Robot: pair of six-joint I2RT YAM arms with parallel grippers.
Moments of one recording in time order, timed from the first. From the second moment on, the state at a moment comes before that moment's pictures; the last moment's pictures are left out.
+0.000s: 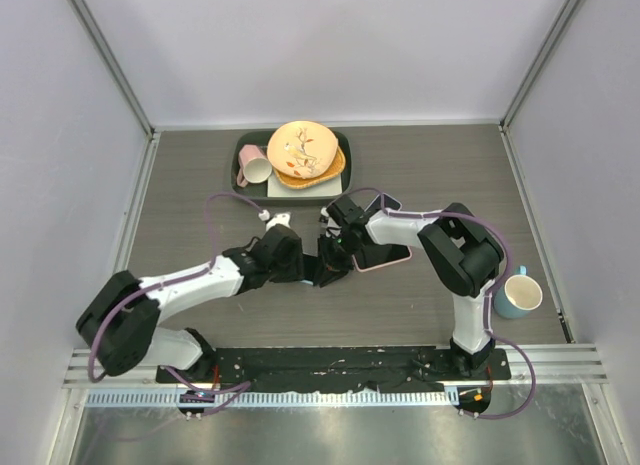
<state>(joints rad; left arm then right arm) -0.78 1.40 0.70 -0.20 -0.15 -0.73 0.72 1.99 1.14 -0.39 -0.56 0.65</state>
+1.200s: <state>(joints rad) -0.75 1.32 0.66 -0.26 -0.21 -0.73 0.65 1.88 1.05 -0.10 -0.46 0.63</state>
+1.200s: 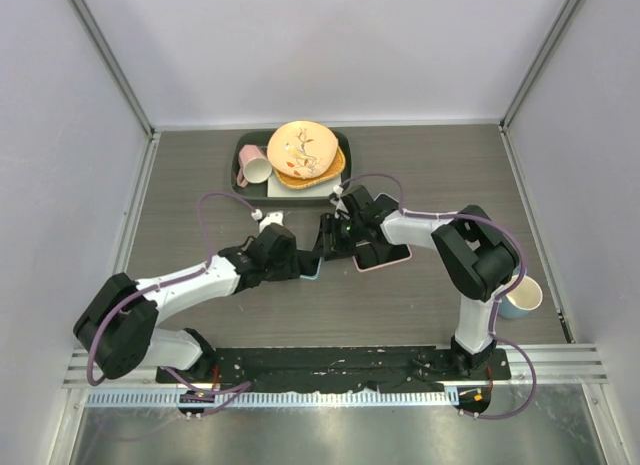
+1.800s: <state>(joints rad) -0.74 1.49 0.80 -0.35 -0.19 -0.68 0.59 1.92 1.04 0.01 -0.50 0.59</state>
